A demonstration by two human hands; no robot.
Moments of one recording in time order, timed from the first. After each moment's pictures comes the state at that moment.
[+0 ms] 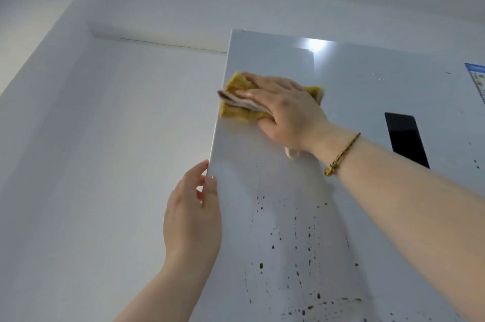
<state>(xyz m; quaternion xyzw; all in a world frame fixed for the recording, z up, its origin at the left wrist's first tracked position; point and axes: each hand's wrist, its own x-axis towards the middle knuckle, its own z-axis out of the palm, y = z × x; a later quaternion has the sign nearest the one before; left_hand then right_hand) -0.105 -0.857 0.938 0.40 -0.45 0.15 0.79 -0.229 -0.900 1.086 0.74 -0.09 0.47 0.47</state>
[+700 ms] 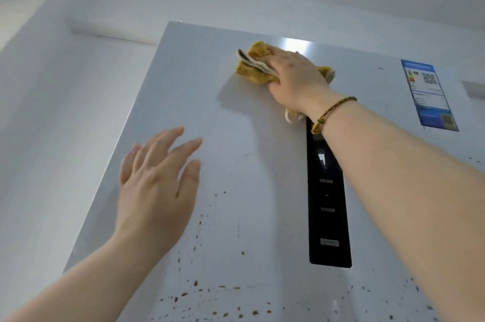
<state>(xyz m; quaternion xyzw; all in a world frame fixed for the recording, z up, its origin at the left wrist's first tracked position) -0.187 -0.873 0.947 0.44 -0.47 0.46 0.61 -0.343 -0.940 1.135 0.73 -0.18 0.50 0.43</state>
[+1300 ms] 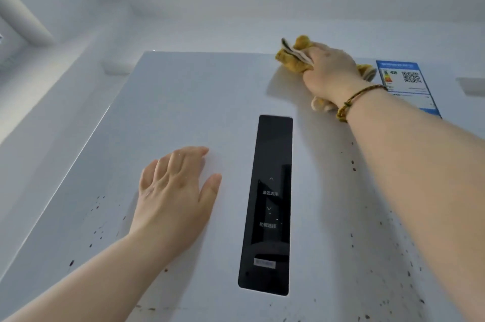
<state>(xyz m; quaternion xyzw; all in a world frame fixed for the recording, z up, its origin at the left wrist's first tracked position) -0.271 -0.916 0.968 0.55 -0.43 0.49 0.52 -0.447 -0.985 1.168 0.68 -0.23 0.58 0.38</state>
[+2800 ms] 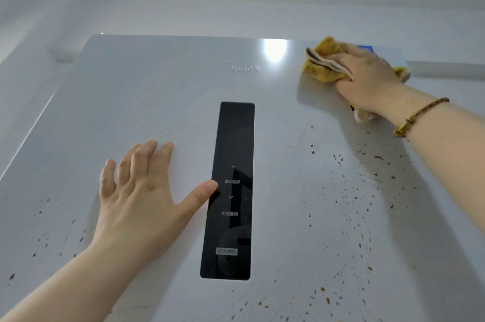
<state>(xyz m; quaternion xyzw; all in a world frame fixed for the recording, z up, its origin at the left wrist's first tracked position) -0.291 -0.920 0.964 0.64 -0.41 0.45 0.47 -0.536 -1.030 1.132 0.69 -0.21 0.58 0.38</state>
